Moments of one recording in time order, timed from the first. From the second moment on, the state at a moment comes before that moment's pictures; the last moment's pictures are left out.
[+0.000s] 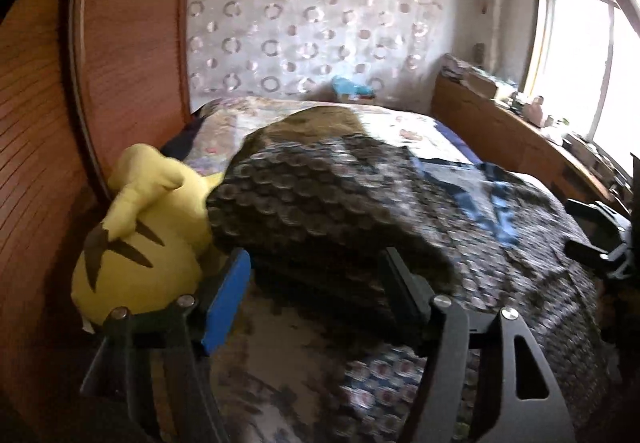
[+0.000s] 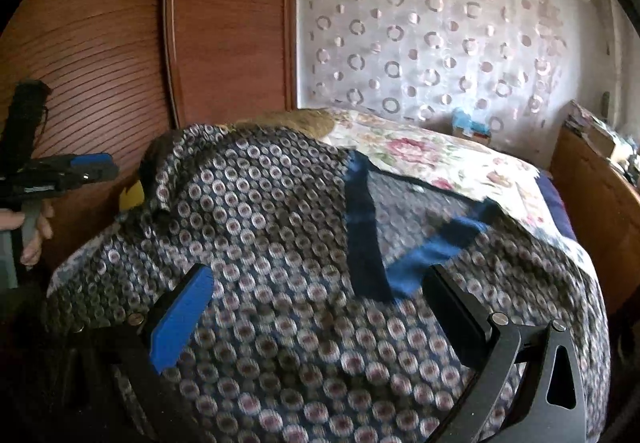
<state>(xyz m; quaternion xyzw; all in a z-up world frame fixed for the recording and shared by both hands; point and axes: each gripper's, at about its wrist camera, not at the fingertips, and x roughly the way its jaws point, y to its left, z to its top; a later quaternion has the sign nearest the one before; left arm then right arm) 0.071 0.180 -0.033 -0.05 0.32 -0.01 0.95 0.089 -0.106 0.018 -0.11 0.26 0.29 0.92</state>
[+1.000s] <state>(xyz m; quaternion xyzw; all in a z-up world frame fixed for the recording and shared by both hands) 0.145 0.185 -0.056 -0.10 0.37 -0.05 0.92 0.202 -0.092 0.010 -0.08 0.31 0.30 0.90</state>
